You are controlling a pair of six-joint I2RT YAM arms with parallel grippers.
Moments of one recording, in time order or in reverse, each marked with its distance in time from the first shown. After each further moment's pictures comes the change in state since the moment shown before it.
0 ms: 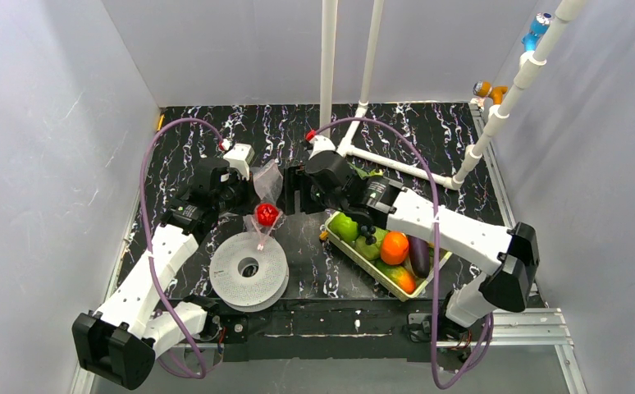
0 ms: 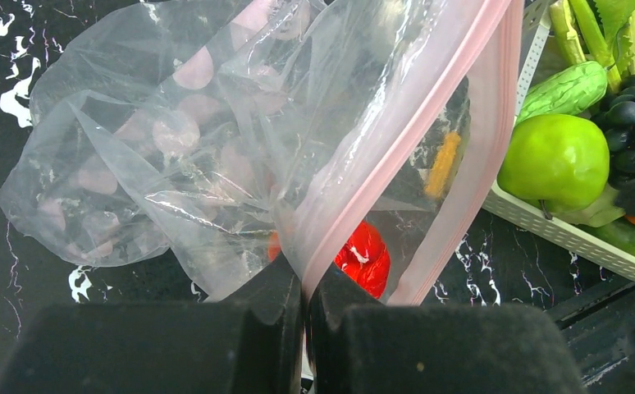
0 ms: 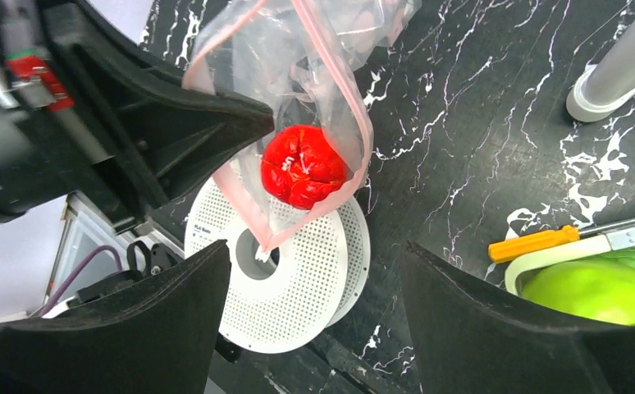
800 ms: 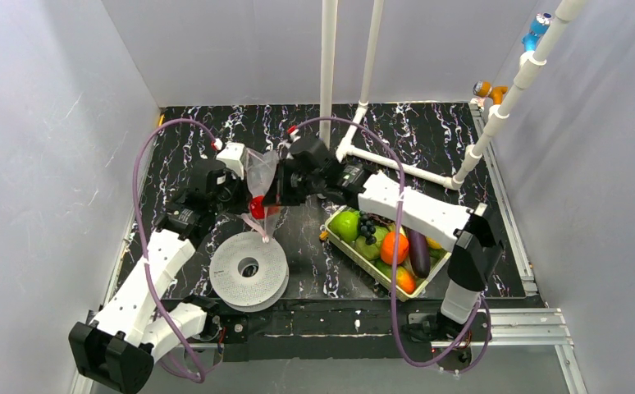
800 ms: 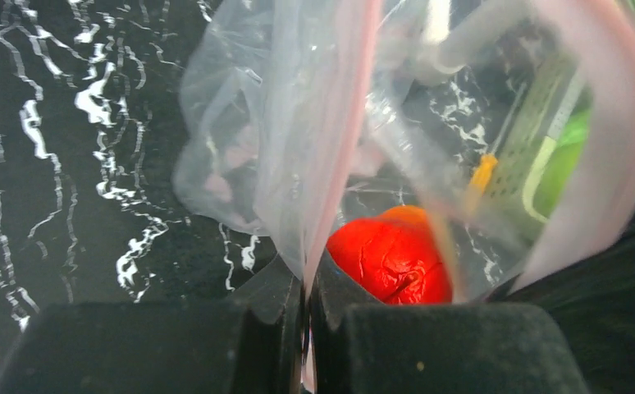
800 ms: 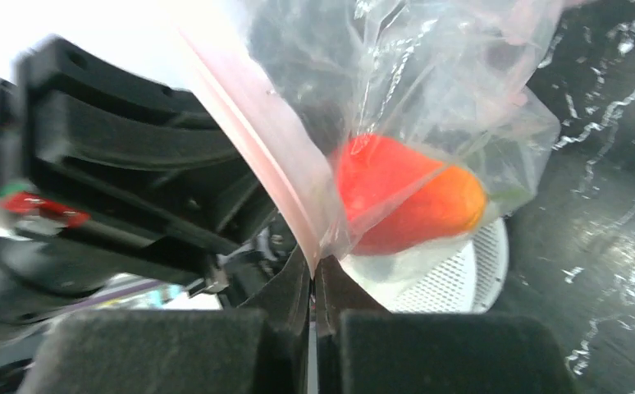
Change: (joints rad) left arm 0.000 -0.035 0.000 -0.007 -0.099 0.004; right arm -0.073 0.229 0.142 0.072 -0.348 0.186
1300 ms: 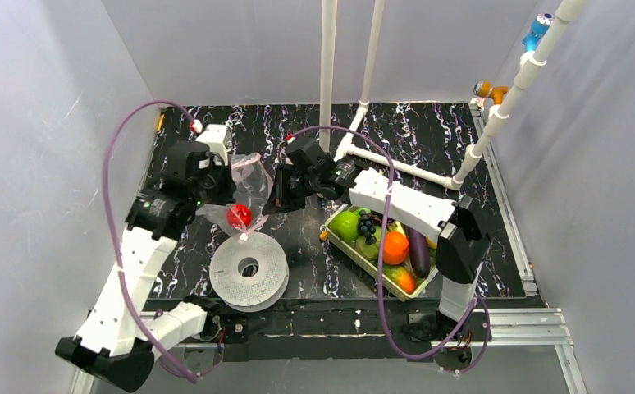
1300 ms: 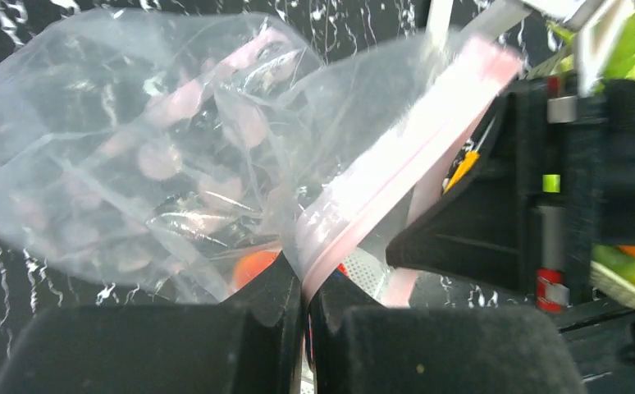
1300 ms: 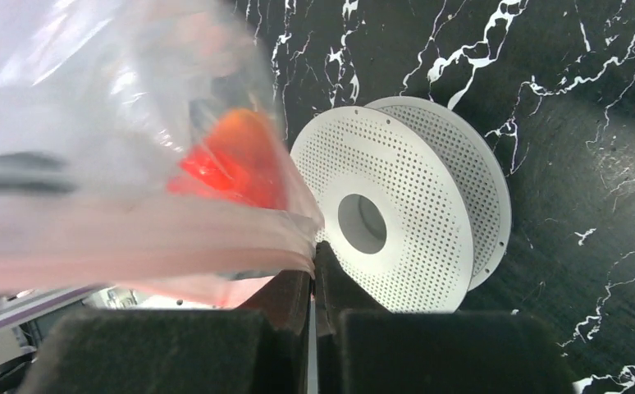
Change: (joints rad) left arm 0.000 0.017 0.317 -0.340 -0.086 -0.011; right arm -0.043 0.068 0.024 -0.042 -0.147 0.082
